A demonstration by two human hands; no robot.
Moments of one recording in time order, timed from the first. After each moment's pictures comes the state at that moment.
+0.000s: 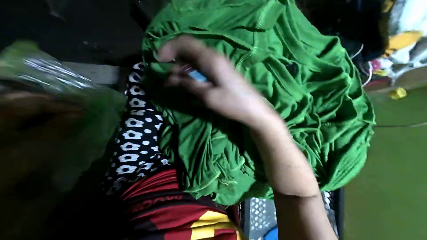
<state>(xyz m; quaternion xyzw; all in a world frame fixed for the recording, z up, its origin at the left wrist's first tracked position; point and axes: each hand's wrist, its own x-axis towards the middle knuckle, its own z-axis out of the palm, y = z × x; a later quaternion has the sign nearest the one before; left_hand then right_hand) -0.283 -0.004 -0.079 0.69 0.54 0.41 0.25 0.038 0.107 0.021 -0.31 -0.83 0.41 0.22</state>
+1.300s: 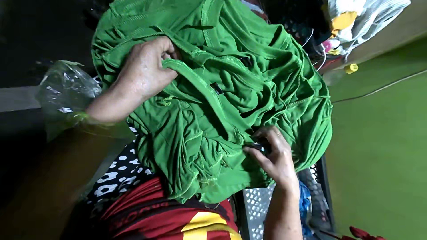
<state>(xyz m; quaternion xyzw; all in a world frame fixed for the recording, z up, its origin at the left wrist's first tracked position) -0.077 0.143 -0.029 0.77 0.50 0.26 0.31 0.211 -0.057 -0.039 -0.62 -0.71 0.13 0.30</state>
